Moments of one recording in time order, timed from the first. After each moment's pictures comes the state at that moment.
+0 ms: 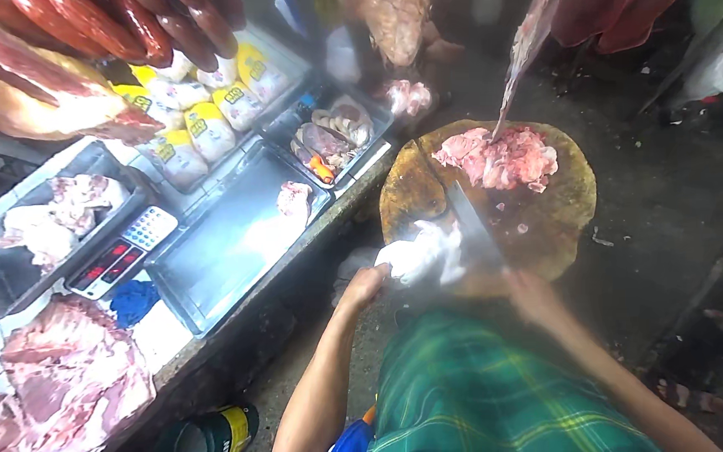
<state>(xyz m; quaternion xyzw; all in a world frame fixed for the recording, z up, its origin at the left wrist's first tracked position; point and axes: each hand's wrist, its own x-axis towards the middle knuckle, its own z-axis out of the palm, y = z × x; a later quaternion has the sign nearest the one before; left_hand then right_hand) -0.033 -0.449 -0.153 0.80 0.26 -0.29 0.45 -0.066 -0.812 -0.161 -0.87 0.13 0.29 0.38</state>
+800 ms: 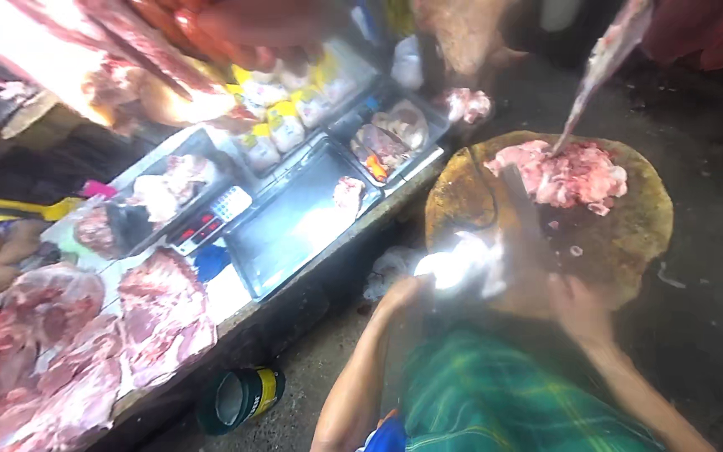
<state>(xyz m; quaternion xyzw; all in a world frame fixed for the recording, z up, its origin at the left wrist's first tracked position) -0.057 -0.457 -0.138 0.77 0.26 -0.29 0.51 -0.054 -0.808 -0.171 -0.91 0.07 0.10 0.39</state>
